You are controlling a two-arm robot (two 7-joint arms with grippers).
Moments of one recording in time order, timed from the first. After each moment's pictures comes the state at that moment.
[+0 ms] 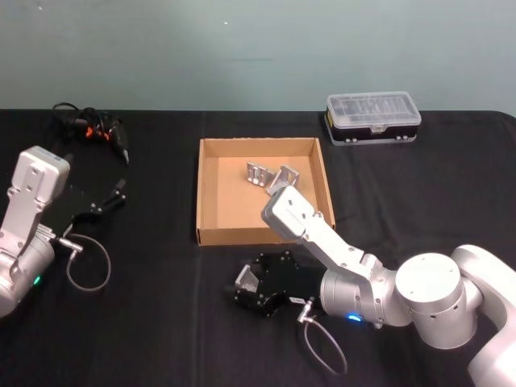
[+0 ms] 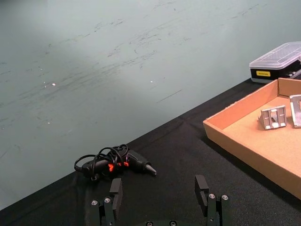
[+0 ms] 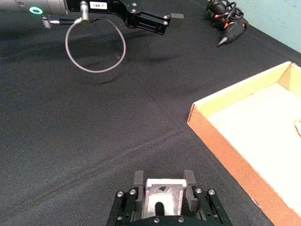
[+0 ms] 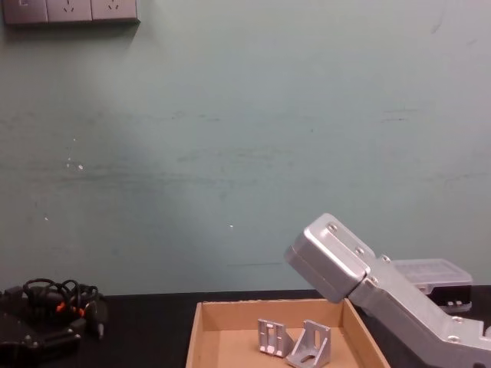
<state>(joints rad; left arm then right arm) -0.20 0.60 0.45 -1.41 -0.25 -0.12 0.03 0.32 0.40 -0.64 -1.53 0.13 0.37 0.53</state>
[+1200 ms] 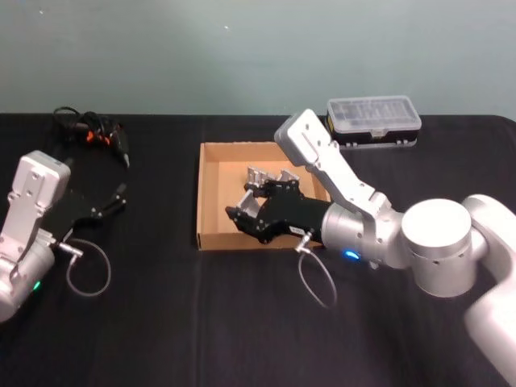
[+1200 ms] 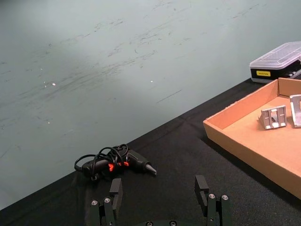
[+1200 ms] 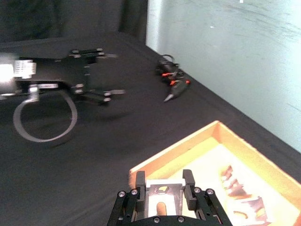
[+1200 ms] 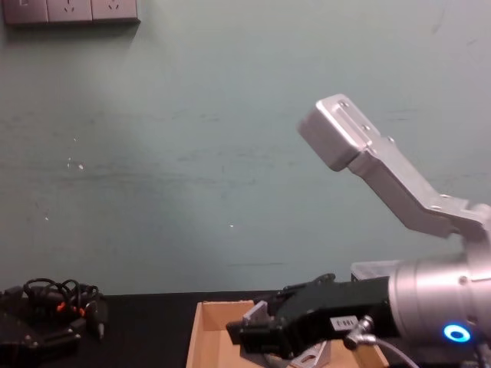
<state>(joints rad) -0.20 0.60 0.45 -1.41 -0.25 -0.12 0.03 0.40 0.35 -0.56 -1.54 0.15 0.36 0.47</state>
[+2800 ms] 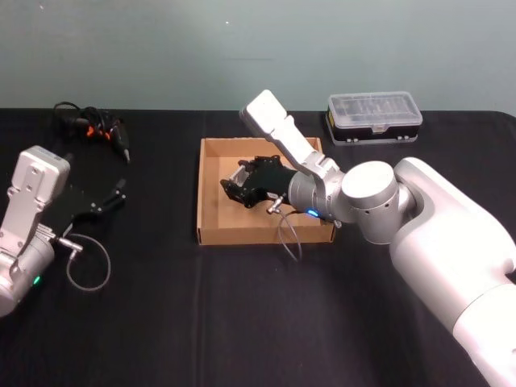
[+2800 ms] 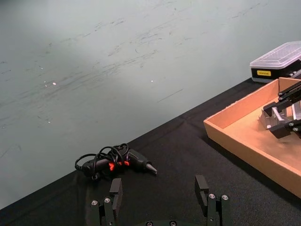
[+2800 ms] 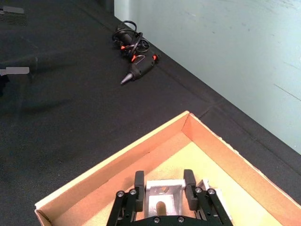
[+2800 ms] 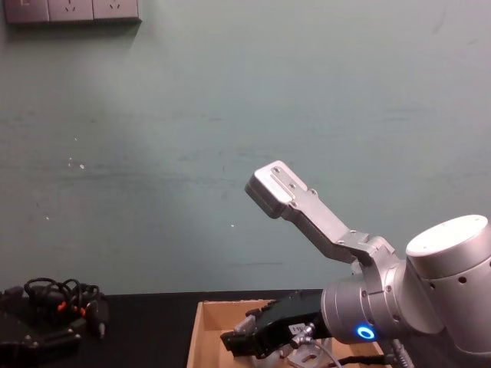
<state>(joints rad) -0.20 0.60 0.45 -1.41 -0.25 -0.12 0.03 0.70 0.09 -0.58 -0.89 0.01 0.20 0.45</state>
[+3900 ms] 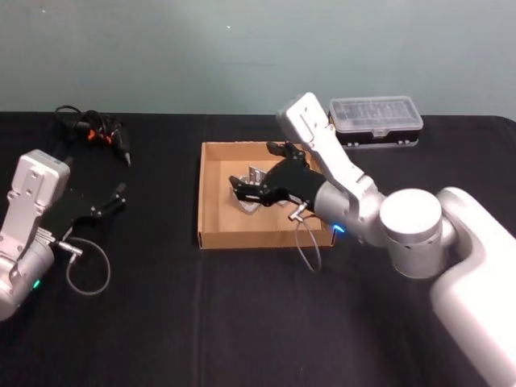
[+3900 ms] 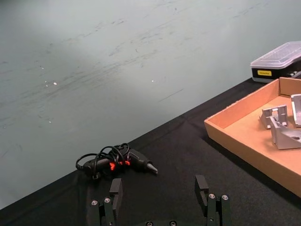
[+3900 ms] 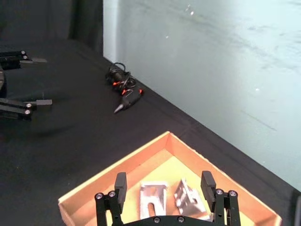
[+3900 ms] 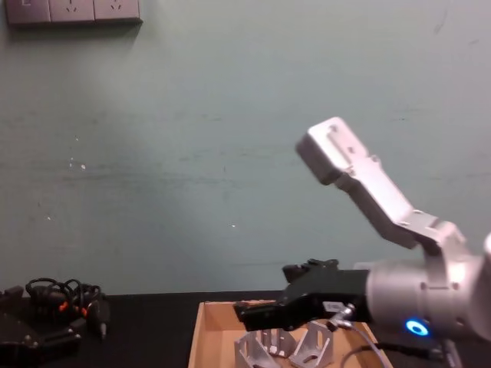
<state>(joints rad) -0.20 0.60 0.45 -1.41 -0.25 -0.12 0.03 0.50 0.19 -0.50 -1.24 0.02 0.18 0.38</state>
